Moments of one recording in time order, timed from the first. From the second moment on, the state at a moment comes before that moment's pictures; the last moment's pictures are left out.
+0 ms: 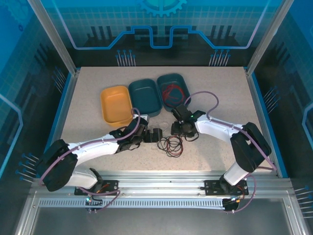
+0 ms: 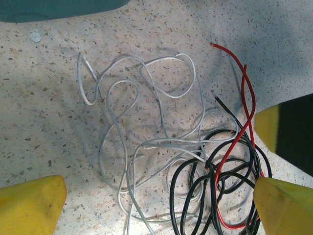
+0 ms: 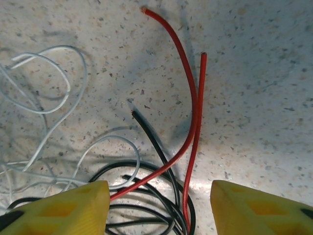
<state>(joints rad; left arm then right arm) -0.74 1.36 0.65 -0.08 -0.04 -0.75 0.65 1.62 1.00 -0.62 0.06 0.76</state>
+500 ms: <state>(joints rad) -0.74 1.36 0.65 -0.08 -0.04 -0.75 0.64 1.70 1.00 -0.51 -0.01 0.84</state>
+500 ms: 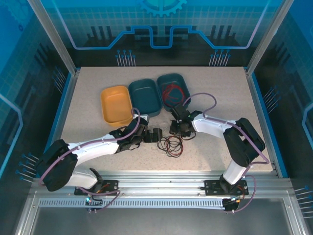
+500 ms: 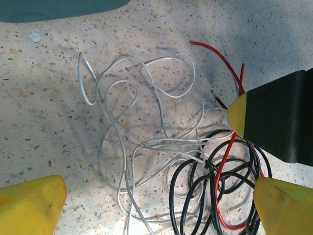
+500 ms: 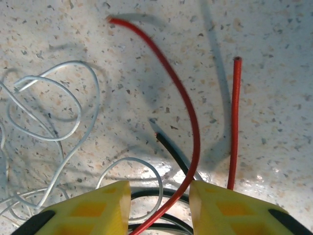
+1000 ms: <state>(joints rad) -0.74 1.36 0.65 -0.08 -0.04 -0.75 0.60 1.72 0.96 -0.42 -0.06 0.90</state>
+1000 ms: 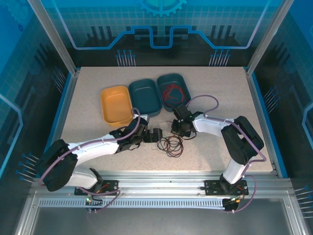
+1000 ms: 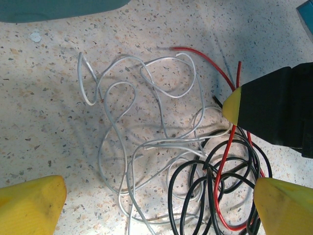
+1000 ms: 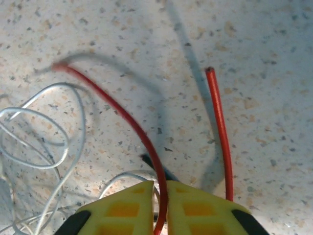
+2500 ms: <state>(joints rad) -0.74 1.40 0.65 -0.04 -0.01 -0.75 0.62 0.93 0.96 -0.52 0.16 0.66</state>
